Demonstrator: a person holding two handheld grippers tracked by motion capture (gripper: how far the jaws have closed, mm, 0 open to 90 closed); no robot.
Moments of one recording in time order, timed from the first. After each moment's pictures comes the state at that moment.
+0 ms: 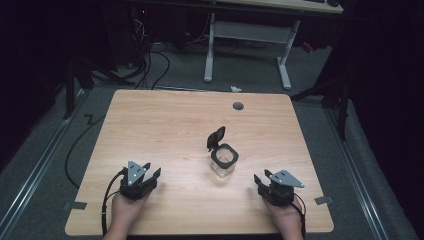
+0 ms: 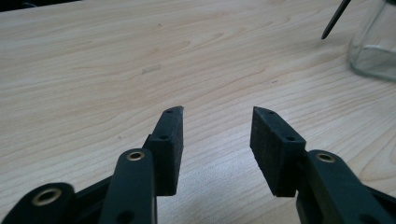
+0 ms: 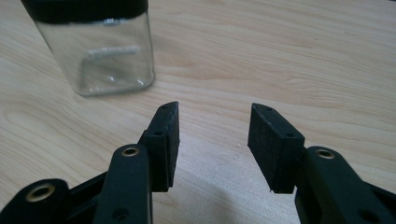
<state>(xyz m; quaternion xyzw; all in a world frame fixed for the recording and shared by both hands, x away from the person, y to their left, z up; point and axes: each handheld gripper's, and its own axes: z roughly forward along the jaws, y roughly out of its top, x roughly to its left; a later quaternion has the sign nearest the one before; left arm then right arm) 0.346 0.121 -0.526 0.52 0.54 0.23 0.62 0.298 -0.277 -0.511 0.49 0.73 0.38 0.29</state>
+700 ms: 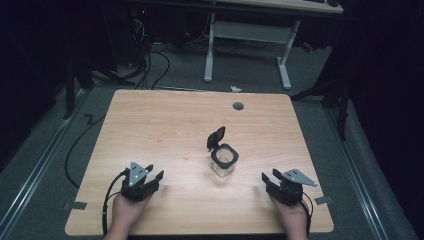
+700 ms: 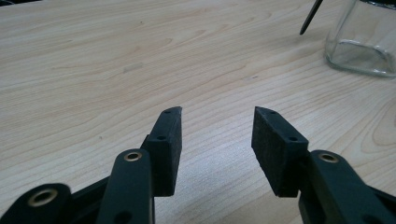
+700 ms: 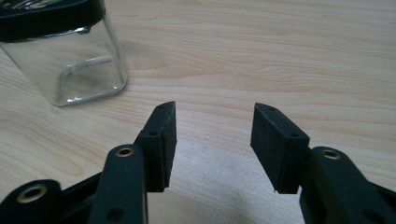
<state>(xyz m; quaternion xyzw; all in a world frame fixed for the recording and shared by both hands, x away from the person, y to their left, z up) 0.341 0.119 -0.523 0.54 0.53 0.22 0.62 0.302 -0.303 -0.515 0.53 0.70 0.40 0.27</state>
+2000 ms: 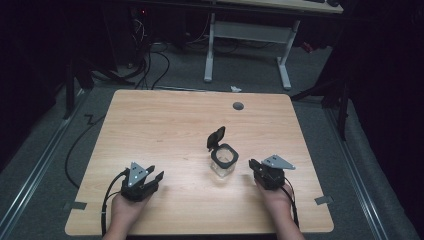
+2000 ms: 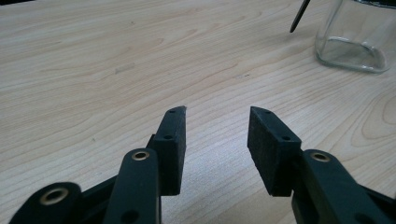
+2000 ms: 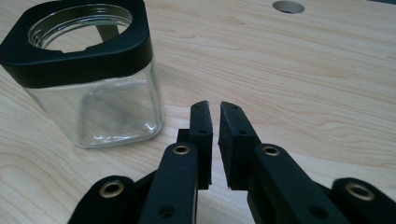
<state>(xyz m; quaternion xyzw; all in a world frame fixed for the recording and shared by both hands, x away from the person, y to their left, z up) 0.339 0.119 -0.523 0.55 0.52 0.20 0.63 0.346 -0.259 -0.507 0.48 0.74 0.40 0.27</state>
